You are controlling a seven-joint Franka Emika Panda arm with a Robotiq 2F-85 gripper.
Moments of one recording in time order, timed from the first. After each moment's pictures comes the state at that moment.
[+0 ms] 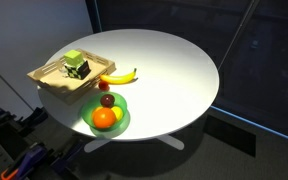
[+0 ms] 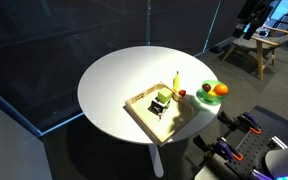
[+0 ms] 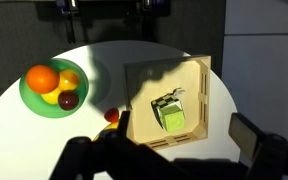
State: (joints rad) arm 0.00 -0.60 -0.20 -2.42 0.17 1.75 -0.10
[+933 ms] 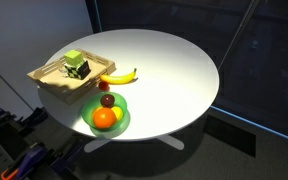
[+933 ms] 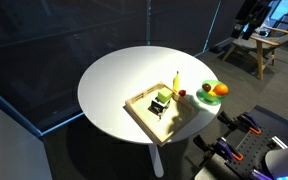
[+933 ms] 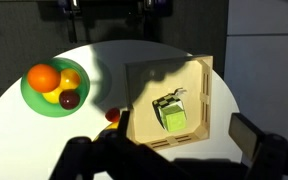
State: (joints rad) arm -0.01 -0.58 -0.18 -2.41 0.17 1.76 -0.10
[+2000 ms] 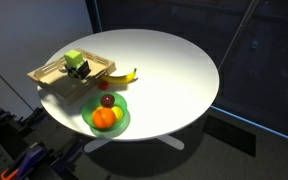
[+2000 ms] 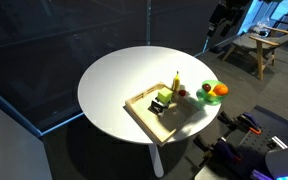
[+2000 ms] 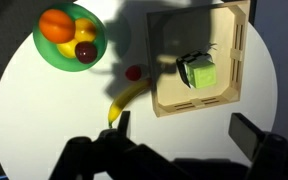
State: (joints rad) arm -0.04 -0.36 -0.15 -2.32 0.15 2.01 -0.10
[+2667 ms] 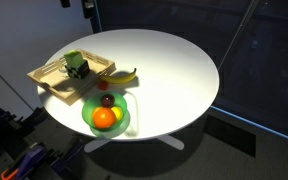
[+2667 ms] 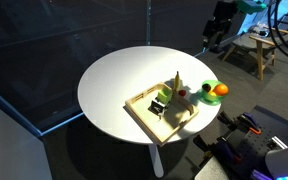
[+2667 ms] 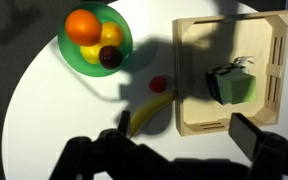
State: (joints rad) arm -0.06 -0.15 -0.15 -2.23 0.08 2.01 -0.16
